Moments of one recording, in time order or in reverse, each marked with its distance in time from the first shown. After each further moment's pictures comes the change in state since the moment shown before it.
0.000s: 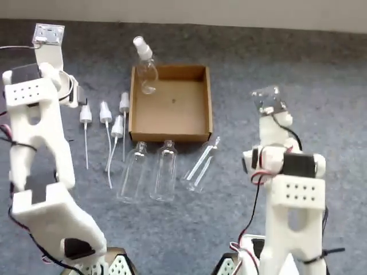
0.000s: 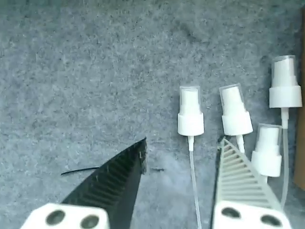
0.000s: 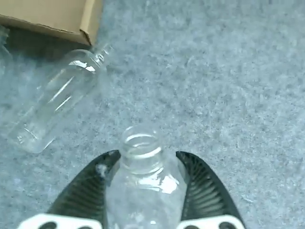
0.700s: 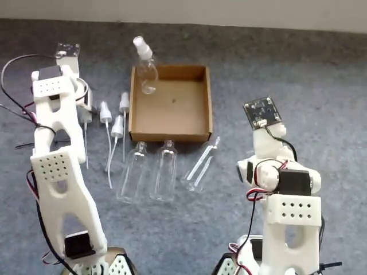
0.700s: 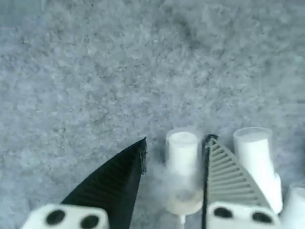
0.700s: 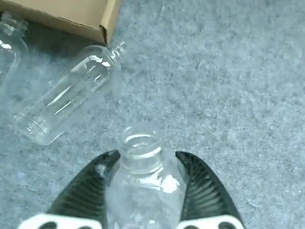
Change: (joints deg) left arm 1.2 39.9 -34.1 4.8 3.4; right arm -2.0 -6.8 5.5 -0.5 0.4
